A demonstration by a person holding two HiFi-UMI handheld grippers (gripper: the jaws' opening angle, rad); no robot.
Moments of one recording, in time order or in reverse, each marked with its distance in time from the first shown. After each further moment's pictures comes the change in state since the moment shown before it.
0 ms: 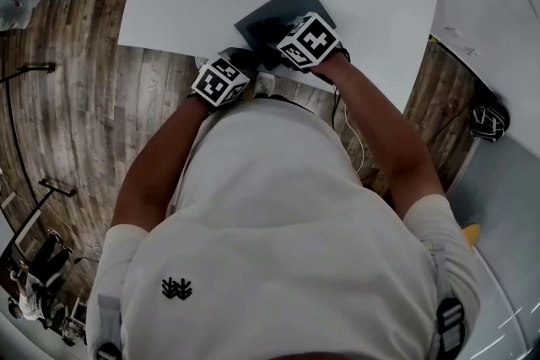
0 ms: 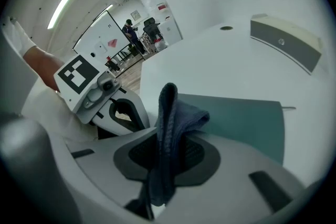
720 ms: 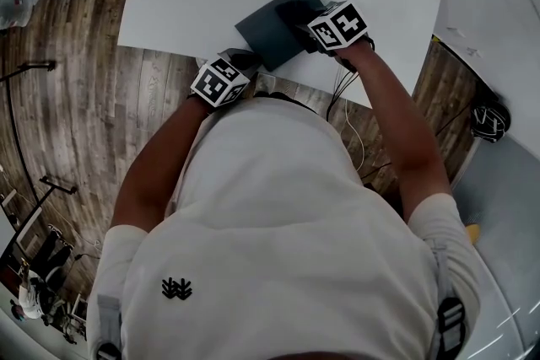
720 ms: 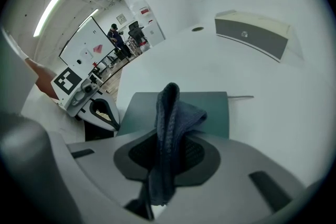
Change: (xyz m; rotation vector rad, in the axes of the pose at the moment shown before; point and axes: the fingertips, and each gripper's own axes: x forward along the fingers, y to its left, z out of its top) left arm 0.000 -0.001 0.002 -0.025 0.018 -0.024; right arm -0.035 -0.078 -0.019 0.109 -0.011 -0.089
